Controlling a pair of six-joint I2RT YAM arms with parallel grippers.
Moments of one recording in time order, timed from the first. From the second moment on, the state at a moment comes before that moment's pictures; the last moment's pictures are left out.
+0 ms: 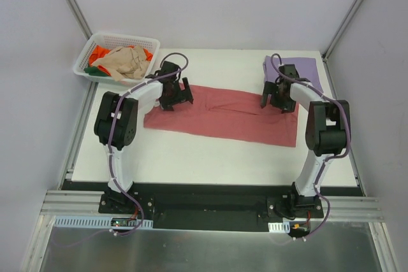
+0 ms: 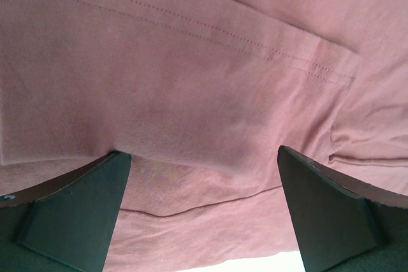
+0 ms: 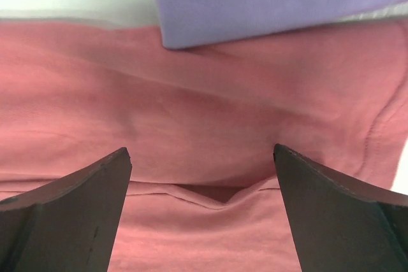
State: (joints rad) left arm -0.33 1.99 1.39 -0.48 0.10 -0.64; right arm 0.09 1.90 1.33 -0.54 0.01 0.26
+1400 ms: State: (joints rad) left arm -0.30 2.25 2.03 -0.39 0.35 -0.70; right arm 0.76 1.22 0.84 -0.52 -0.26 0.43
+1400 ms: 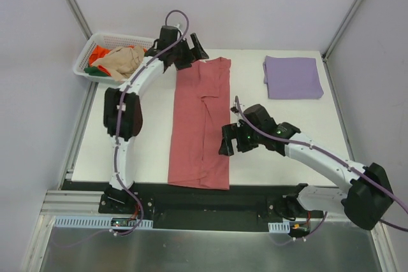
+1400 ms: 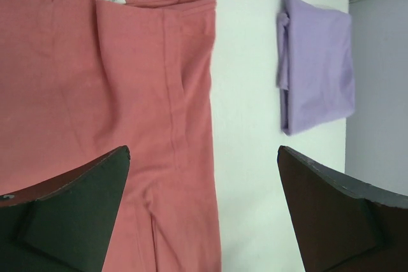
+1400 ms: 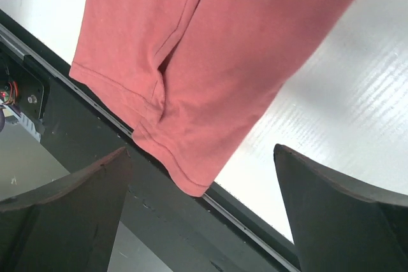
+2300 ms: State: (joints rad) left arm -0.63 1.94 1.32 -0.42 0.04 -0.60; right arm 0.74 1.27 0.67 -0.28 -0.49 0.34
